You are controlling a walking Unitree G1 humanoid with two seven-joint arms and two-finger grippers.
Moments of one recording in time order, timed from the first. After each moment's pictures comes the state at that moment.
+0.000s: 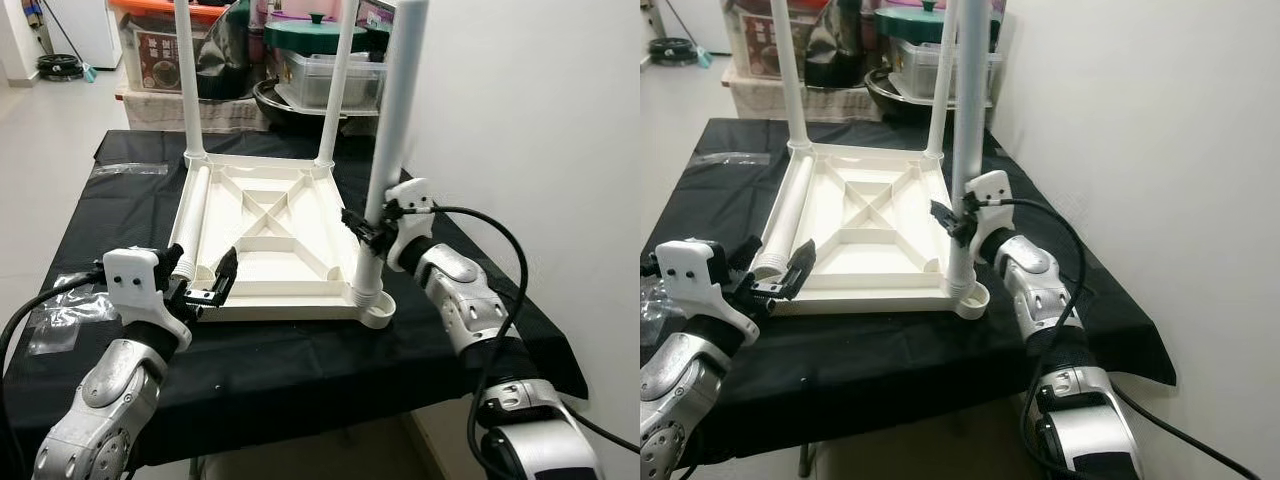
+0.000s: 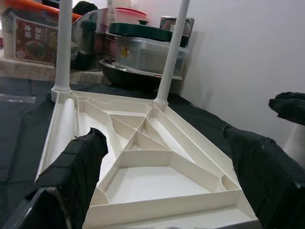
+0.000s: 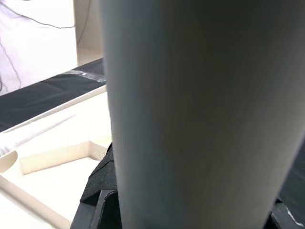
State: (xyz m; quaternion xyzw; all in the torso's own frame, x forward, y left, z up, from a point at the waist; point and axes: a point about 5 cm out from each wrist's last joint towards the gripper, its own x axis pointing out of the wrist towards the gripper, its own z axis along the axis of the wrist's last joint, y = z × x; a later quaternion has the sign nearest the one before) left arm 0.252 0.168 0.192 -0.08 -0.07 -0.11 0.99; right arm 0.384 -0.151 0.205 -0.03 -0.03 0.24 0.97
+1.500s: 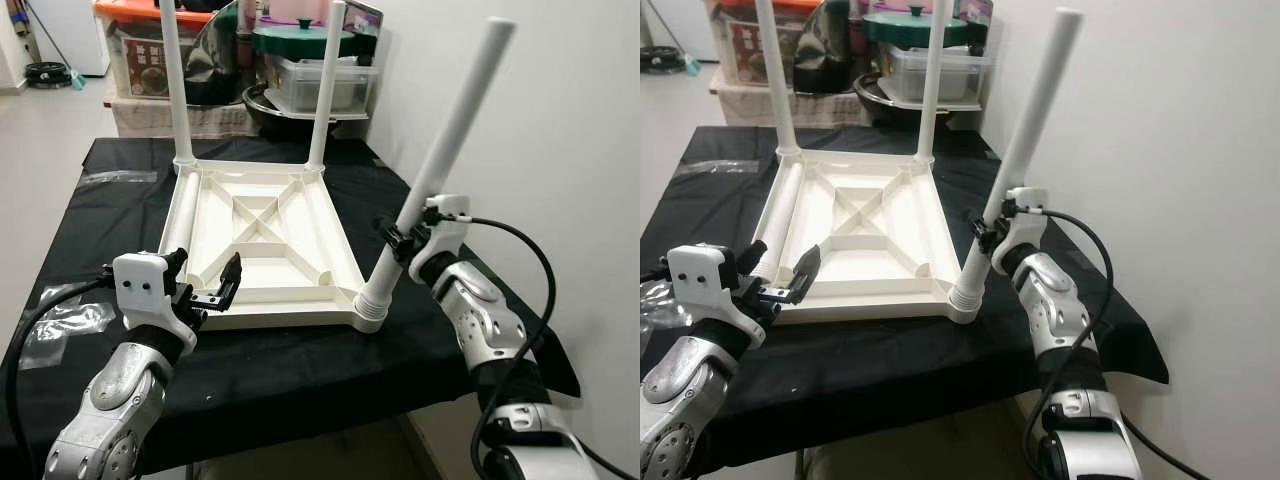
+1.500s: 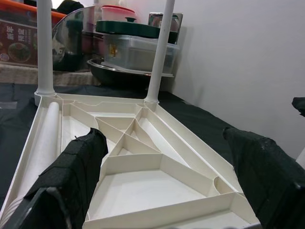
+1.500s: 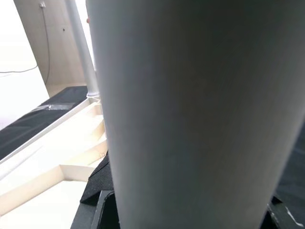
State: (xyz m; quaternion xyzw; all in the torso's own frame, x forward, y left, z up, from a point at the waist) left arm 0.253 0.165 0.188 -0.06 -0.07 -0.11 0.99; right arm 0.366 -0.159 0.179 0.09 -0.01 0.19 0.98
